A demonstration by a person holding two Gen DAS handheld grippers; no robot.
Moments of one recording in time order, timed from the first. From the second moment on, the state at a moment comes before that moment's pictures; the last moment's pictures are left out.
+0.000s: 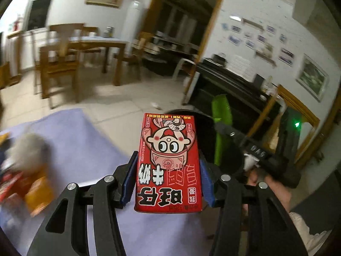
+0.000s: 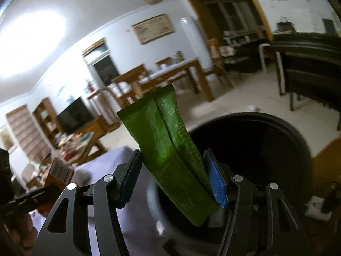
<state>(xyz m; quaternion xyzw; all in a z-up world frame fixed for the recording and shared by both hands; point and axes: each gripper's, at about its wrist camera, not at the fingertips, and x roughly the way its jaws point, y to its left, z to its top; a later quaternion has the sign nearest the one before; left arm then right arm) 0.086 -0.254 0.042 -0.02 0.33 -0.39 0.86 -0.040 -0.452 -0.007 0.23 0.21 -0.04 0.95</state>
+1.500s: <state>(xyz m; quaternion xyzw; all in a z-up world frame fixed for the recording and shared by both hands) 0.084 -0.046 0.002 0.09 0.38 -0.16 0.91 0.056 -0.170 -0.034 0.06 0.41 0.14 0.90</state>
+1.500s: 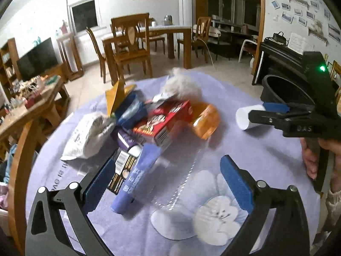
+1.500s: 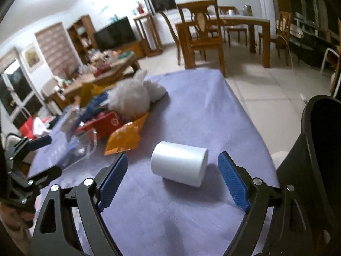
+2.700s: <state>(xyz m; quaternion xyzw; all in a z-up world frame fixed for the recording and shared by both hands) 0.058 -0.068 -0.007 0.04 0.40 -0.24 0.88 0.047 -0.186 -0.031 0.06 0.41 0.16 0.89</state>
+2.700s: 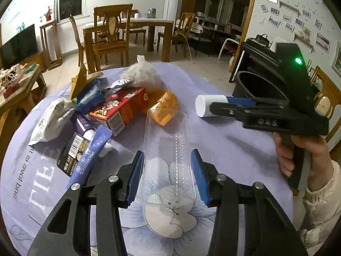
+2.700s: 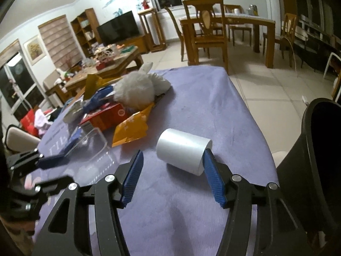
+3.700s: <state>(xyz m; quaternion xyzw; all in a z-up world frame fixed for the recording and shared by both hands) 0.051 -0.128 0.023 0.01 0.36 -0.30 0.88 -0.003 -0.267 0.018 0.16 0.27 0.14 0.94</state>
